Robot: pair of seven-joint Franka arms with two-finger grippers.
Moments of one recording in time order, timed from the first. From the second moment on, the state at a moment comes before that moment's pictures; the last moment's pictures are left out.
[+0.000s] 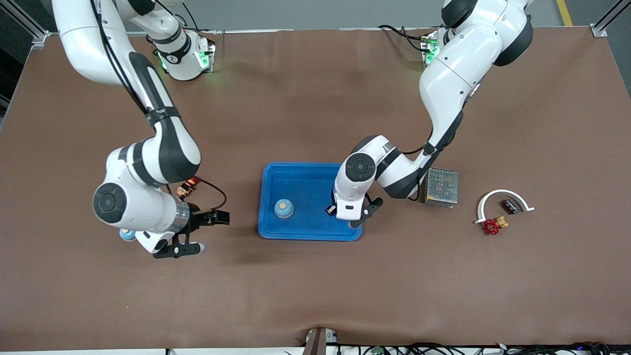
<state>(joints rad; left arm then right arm) -0.33 0.93 -0.42 -1.40 0.35 2.32 -1.53 0.26 0.66 0.03 -1.35 0.21 1.99 0.16</state>
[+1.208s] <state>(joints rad) -0.24 0.76 -0.42 -1.36 0.35 2.08 -1.35 0.49 0.81 0.03 -1.36 0.21 2.18 0.49</state>
